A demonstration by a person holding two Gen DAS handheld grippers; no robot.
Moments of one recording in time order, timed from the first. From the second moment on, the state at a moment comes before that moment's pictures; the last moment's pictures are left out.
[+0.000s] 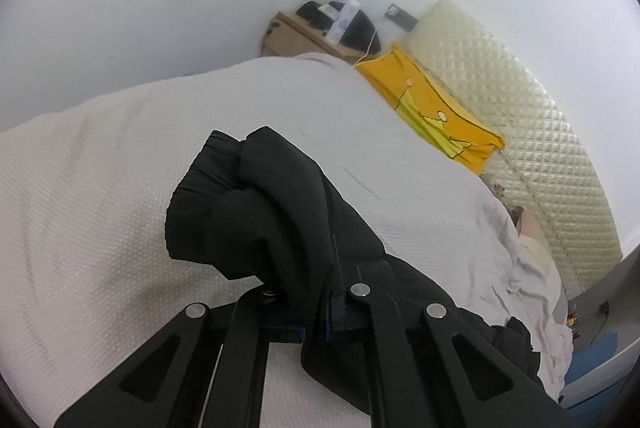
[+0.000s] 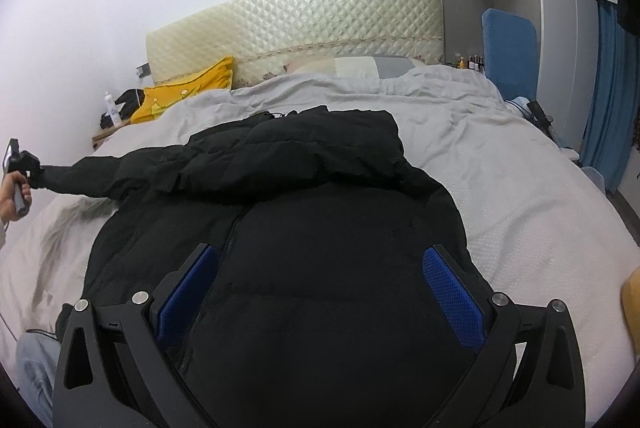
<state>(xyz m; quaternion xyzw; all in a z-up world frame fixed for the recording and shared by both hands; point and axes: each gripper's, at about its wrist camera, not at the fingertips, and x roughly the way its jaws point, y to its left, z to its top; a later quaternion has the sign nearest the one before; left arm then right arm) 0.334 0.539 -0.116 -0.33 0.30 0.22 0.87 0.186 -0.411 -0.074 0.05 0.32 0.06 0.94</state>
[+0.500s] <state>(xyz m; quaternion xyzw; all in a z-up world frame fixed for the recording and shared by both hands) 0.298 0.458 -0.001 -0.30 0.26 0.19 0.90 0.174 -0.432 -0.062 0.06 0.30 0.09 0.95</state>
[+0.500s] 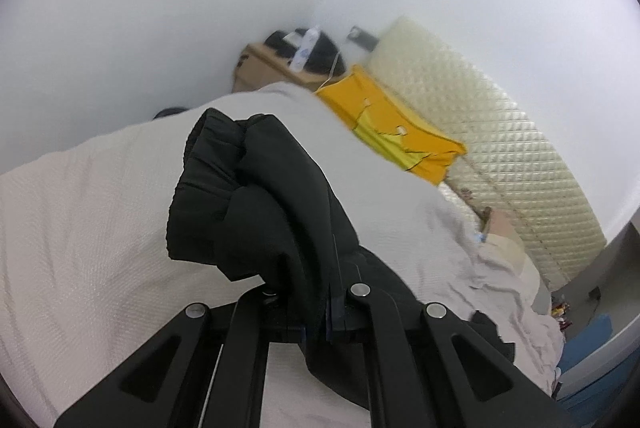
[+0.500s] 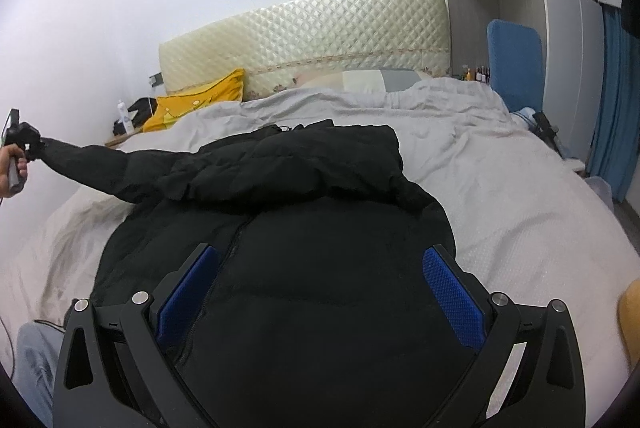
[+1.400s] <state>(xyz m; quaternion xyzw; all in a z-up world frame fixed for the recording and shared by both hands) 0.297 0.134 0.178 -0.16 0.21 0.02 0.97 0.176 -0.489 -0.042 0.05 0.27 0.08 0.96</state>
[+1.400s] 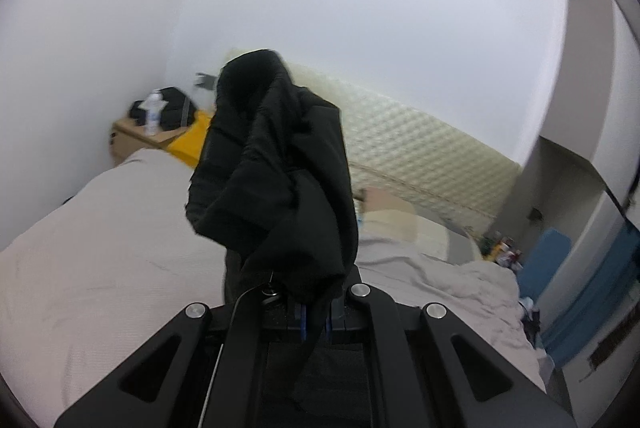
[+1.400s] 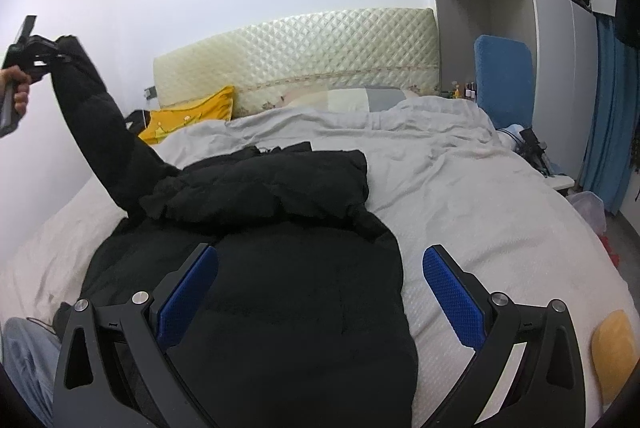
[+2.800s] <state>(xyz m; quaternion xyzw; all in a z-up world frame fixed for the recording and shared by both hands) 0.408 -0.217 -0.144 -0.01 0.38 -0.16 0.91 0.208 -0.516 -0.085 0.10 0.30 0.05 0.95</state>
